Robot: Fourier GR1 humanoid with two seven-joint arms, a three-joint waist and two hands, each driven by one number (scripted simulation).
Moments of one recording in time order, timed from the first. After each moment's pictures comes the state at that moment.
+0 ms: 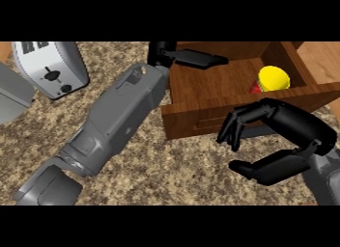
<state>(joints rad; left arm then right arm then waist) -1.26 0.00 -0.27 -0.41 0.60 0.29 -0.47 -0.38 -0.32 0.15 -1.78 -0.23 0.61 0.21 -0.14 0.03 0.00</state>
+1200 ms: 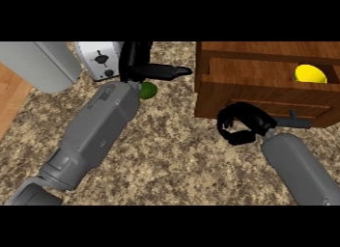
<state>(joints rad) -1.03 0.08 -0.24 -0.58 0.68 0.18 -0.55 -0.53 -0.29 0.31 -0.93 0.52 0.27 -0.23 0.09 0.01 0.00</state>
